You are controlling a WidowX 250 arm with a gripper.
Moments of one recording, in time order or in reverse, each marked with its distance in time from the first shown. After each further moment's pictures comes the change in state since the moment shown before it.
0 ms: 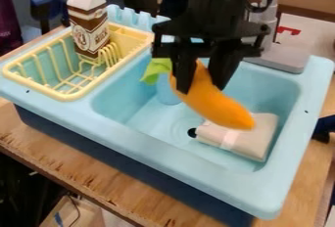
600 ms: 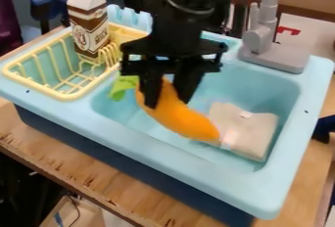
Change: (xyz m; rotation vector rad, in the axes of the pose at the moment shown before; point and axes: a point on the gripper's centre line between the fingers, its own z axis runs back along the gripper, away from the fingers) arm 0.012 0.029 -0.026 0.064 0.025 0.116
